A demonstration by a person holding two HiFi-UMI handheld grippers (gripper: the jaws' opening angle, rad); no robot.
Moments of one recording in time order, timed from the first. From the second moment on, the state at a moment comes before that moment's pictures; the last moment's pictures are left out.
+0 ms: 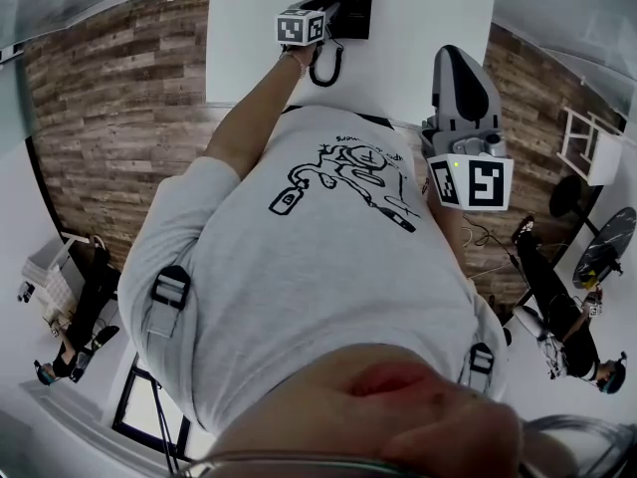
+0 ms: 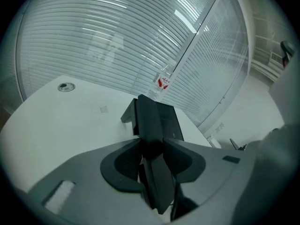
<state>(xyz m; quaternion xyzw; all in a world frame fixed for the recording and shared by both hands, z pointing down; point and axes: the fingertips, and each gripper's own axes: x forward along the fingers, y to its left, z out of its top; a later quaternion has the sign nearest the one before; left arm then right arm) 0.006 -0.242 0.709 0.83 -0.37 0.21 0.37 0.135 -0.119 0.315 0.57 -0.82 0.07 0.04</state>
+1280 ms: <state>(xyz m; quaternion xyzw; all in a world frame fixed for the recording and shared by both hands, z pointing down) -0.011 -0.230 0.629 0.85 -0.28 0.03 0.44 0.118 -0.122 0.313 0.55 -0.83 0.07 0.03</state>
